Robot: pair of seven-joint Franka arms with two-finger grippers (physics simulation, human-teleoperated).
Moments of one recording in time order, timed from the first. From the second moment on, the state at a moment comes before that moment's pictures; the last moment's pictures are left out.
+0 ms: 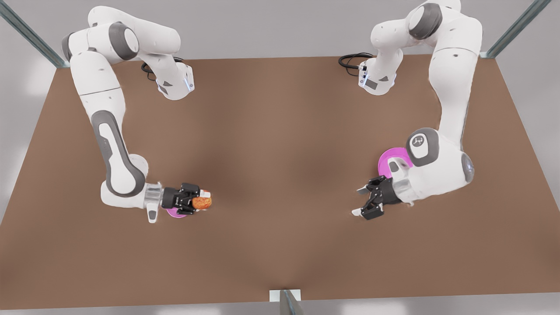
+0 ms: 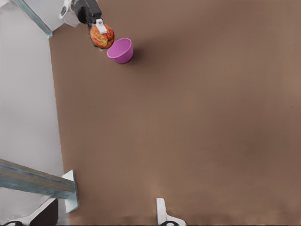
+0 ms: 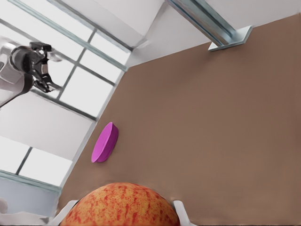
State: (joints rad) left arm 0.15 0.51 -0.47 -1.39 -0.27 2.03 1.99; right arm -0.17 0.62 0.26 -1.72 1.13 1.98 -1.18
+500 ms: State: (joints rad) left arm -0.03 0.11 -0.09 -1.46 0.10 1.63 0.89; right arm -0.21 0.64 0.25 -1.62 0.38 1.98 -1.22
